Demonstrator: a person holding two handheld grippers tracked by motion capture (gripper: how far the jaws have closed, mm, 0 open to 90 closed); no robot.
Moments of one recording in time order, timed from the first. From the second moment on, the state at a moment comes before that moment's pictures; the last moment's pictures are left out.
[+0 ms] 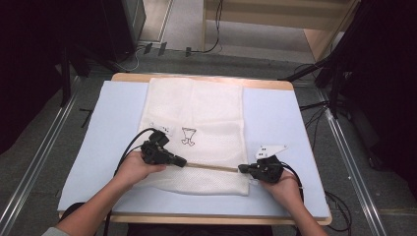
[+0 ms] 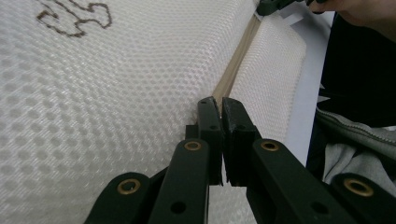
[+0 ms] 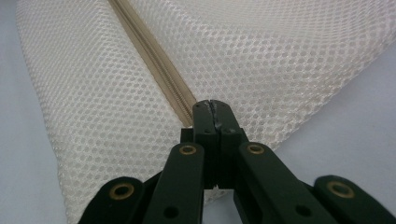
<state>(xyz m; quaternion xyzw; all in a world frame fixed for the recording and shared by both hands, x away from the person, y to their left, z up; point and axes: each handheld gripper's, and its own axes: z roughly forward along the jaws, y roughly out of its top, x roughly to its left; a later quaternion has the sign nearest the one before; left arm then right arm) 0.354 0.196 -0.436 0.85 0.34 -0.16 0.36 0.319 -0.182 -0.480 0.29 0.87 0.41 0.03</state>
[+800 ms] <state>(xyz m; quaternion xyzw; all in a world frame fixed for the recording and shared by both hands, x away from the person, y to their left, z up) 0.353 0.226 -0.431 0.85 0.36 -0.17 0.35 0.320 -0.183 -0.479 0.29 0.87 0.40 0.03</state>
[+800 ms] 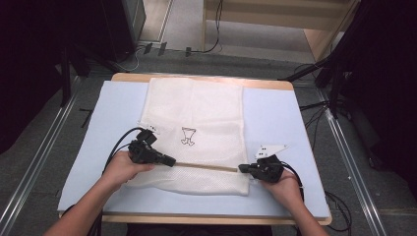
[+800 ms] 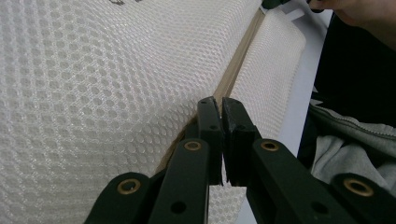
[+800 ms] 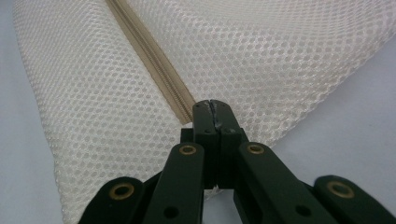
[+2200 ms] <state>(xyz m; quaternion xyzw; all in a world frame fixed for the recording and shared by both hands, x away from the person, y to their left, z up) 0.345 0.284 -0.428 0.82 0.40 -0.17 0.36 0.320 -0.184 -0.479 0.29 0.87 0.40 0.04</state>
